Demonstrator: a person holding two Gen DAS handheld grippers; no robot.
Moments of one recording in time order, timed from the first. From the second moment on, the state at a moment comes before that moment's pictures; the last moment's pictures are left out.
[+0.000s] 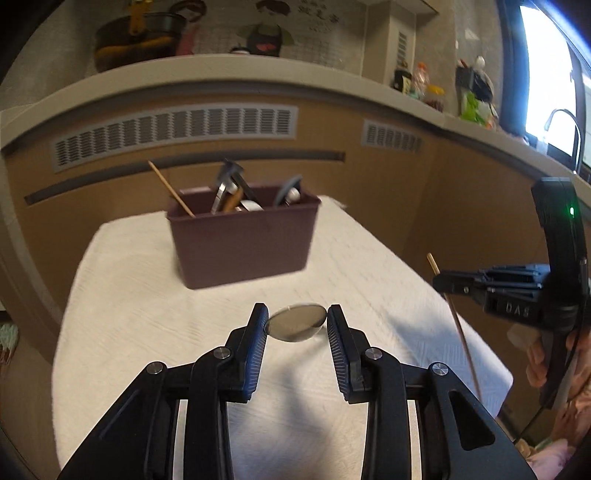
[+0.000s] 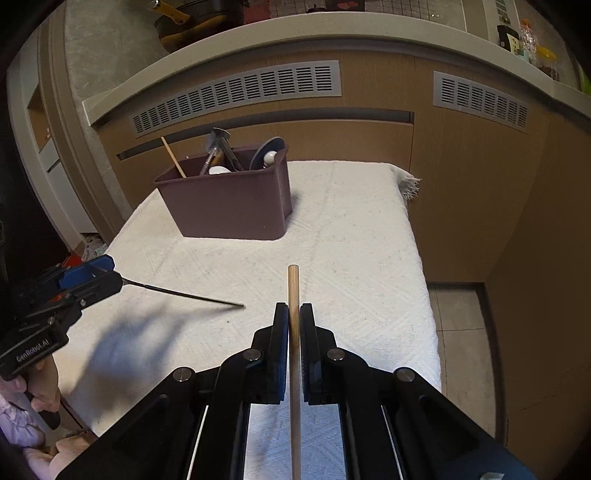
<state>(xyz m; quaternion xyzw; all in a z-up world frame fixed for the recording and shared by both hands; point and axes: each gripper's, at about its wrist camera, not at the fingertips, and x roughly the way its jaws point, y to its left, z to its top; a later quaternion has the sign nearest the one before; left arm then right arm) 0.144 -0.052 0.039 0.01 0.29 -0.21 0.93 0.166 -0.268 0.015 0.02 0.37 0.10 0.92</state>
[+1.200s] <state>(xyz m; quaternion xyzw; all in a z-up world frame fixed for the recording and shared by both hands) 0.175 -0.011 0.031 -0.01 0.32 -0.14 0.94 0.194 -0.215 0.011 -0.03 0.38 0.14 0.91</state>
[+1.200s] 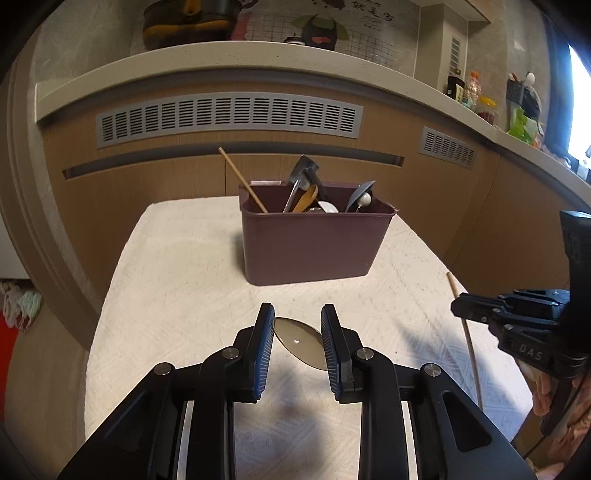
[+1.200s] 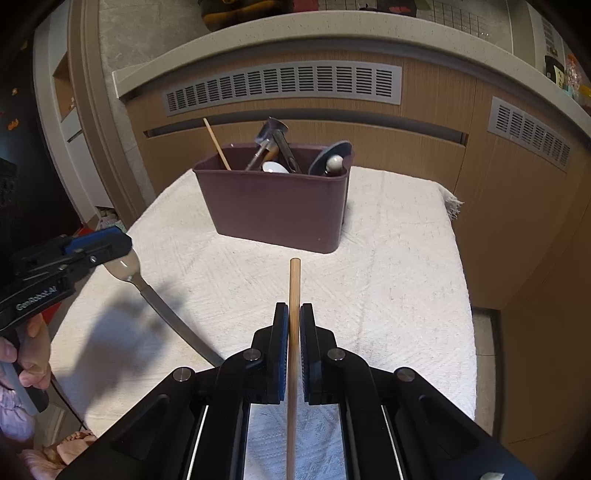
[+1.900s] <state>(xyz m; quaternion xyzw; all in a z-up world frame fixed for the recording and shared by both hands) 0.171 -0.012 0.049 -0.02 0.31 -0.17 0.94 0.201 -0.221 0.009 -0.01 0.39 0.16 0.91</state>
